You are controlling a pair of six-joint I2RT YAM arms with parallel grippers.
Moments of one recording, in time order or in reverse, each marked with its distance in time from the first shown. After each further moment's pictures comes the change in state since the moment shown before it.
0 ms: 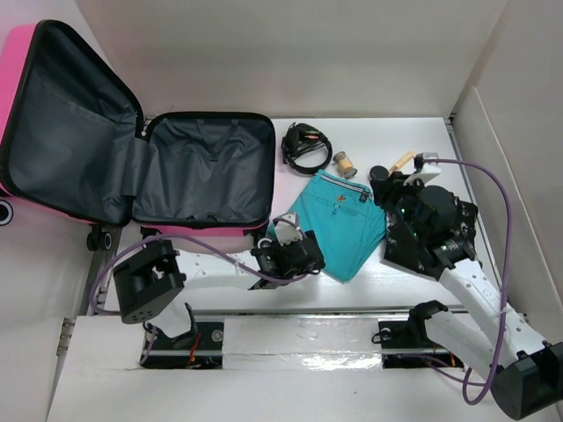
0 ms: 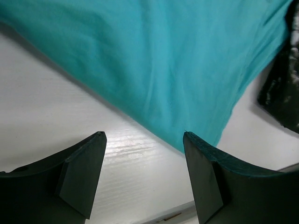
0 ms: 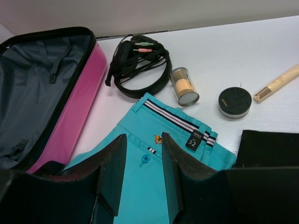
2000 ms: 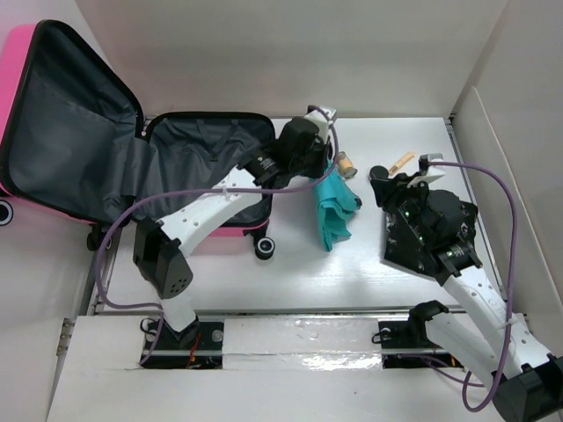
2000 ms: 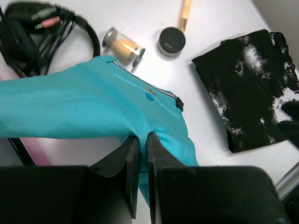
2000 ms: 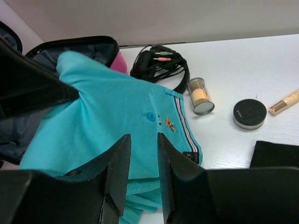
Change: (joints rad) left arm 0.378 0.187 0.818 -0.286 0.410 0.892; right arm 0.000 -0.068 0.002 0.001 -0.072 0.009
